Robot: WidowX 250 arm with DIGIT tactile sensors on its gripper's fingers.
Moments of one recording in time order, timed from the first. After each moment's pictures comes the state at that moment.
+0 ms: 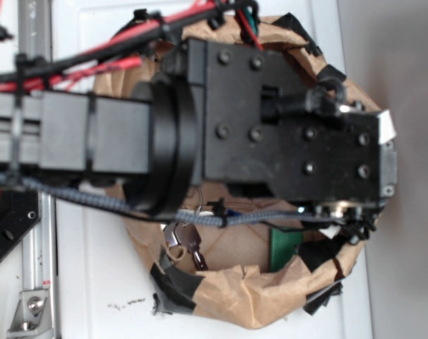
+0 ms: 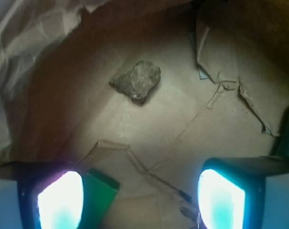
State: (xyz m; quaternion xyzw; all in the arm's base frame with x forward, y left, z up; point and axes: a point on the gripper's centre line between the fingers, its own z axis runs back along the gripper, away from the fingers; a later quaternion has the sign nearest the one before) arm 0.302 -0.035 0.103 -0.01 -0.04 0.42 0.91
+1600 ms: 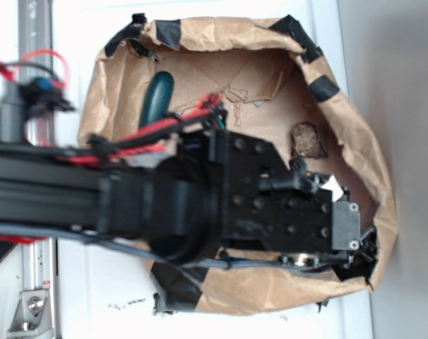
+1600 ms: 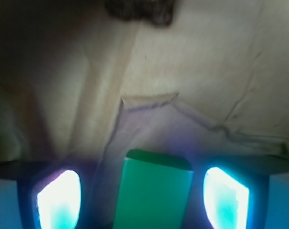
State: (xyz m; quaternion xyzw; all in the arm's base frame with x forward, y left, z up) arm 0.315 -0.086 0.038 -0.10 -0.04 0.56 0.82
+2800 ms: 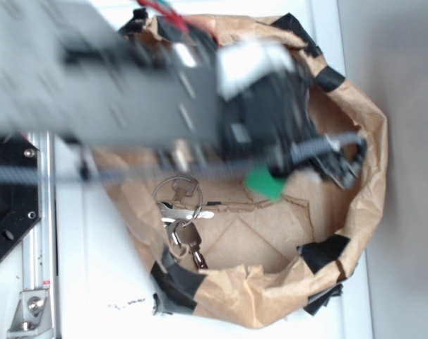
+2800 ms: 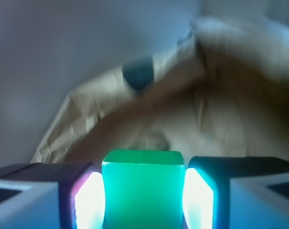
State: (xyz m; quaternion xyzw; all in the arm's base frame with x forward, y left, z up) arm 0.299 0.027 0.143 -0.08 -0.26 0.37 0.89
